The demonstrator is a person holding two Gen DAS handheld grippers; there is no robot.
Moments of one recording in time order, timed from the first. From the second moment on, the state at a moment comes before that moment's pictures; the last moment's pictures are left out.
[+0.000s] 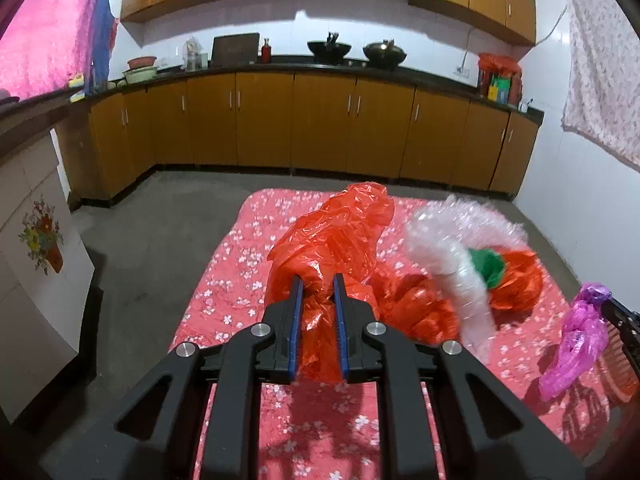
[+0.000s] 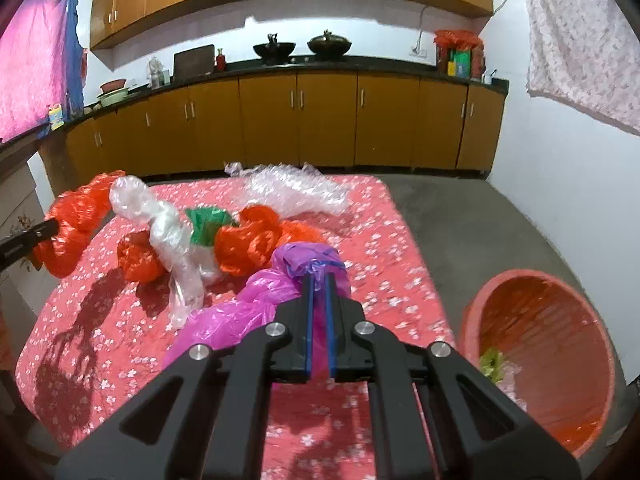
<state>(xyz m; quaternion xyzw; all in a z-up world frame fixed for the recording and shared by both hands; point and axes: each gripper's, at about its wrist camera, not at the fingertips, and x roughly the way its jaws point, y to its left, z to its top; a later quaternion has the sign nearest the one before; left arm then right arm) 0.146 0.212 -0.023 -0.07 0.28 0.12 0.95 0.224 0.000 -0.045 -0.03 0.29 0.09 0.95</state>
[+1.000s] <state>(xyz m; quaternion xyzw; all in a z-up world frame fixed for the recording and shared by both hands) 0.161 0.025 0.011 -0.03 0.26 -0.08 0.96 0.174 -0.157 0.008 0.00 0.22 -0.08 0.97</state>
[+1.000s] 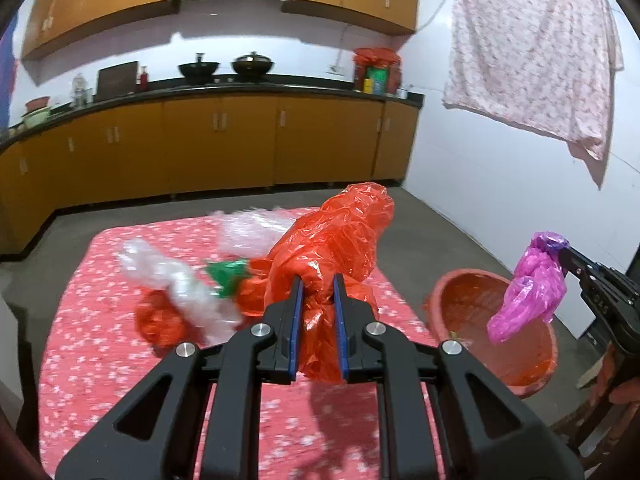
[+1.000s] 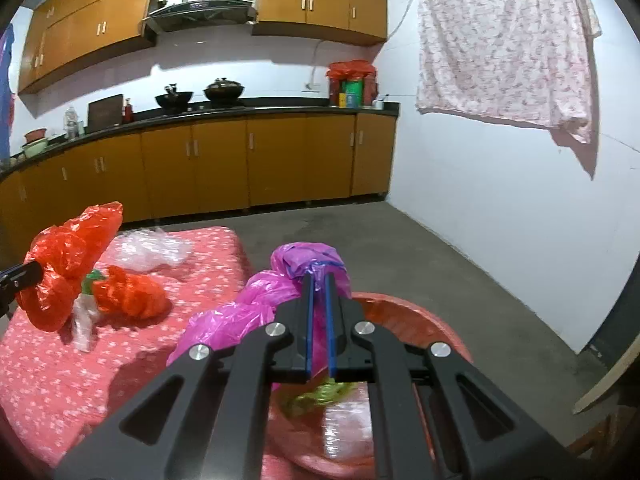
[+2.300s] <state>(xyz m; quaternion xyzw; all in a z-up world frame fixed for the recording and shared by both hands) 0.195 -0.145 -0.027 0.00 0.31 -0.24 0.92 0.165 -0.281 -0.025 0.04 0.25 -0.17 0.95</state>
